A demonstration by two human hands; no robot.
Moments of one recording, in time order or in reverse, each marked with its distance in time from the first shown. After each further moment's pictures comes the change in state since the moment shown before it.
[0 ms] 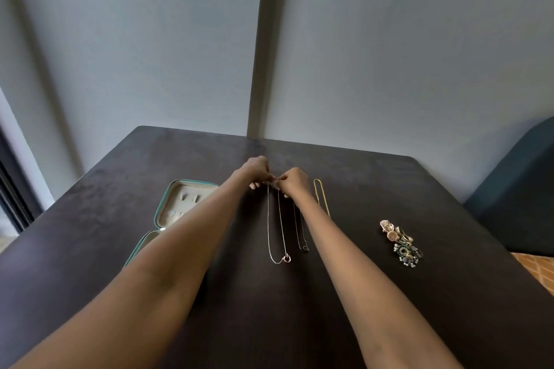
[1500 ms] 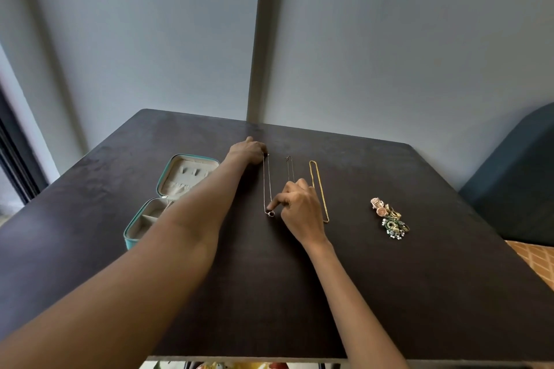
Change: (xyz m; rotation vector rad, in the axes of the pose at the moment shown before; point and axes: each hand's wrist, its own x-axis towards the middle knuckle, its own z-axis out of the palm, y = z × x) left_hand -0.019 -0.004 0.002 0.376 0.083 -0.003; right_hand -0.126 0.049 0.006 -0.116 0.412 -0.620
